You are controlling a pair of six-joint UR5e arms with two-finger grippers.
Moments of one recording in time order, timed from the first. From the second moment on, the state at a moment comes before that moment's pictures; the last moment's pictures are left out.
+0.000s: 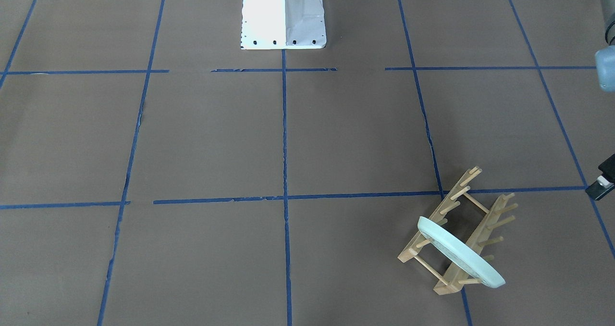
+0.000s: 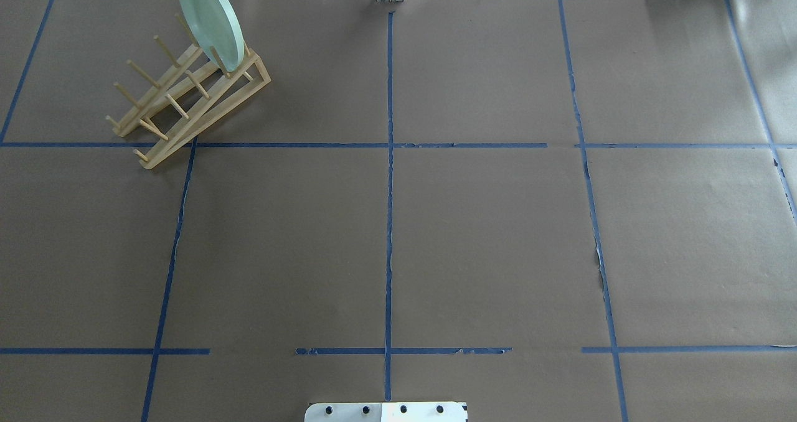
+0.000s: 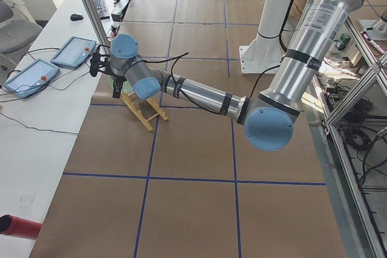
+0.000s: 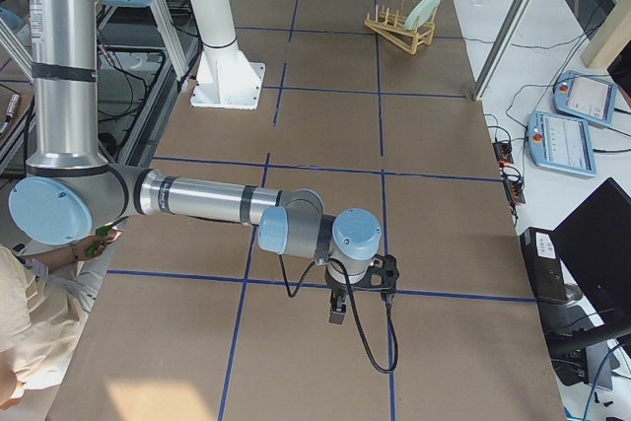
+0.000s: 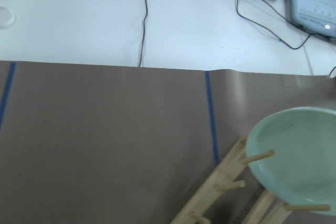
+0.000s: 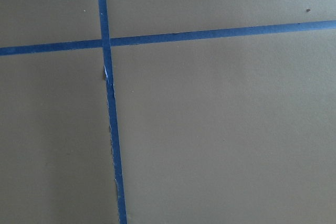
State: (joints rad) left arm -1.36 -2.02 -1.45 -2.27 -2.38 -1.05; right arm 1.62 -1.62 1.56 -1.62 2.32 -0.02
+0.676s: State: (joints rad) left arm -1.15 -2.17 -1.21 -2.72 -2.11 -1.90; right arm 1.62 -1.62 1.56 -1.62 2.32 -0.02
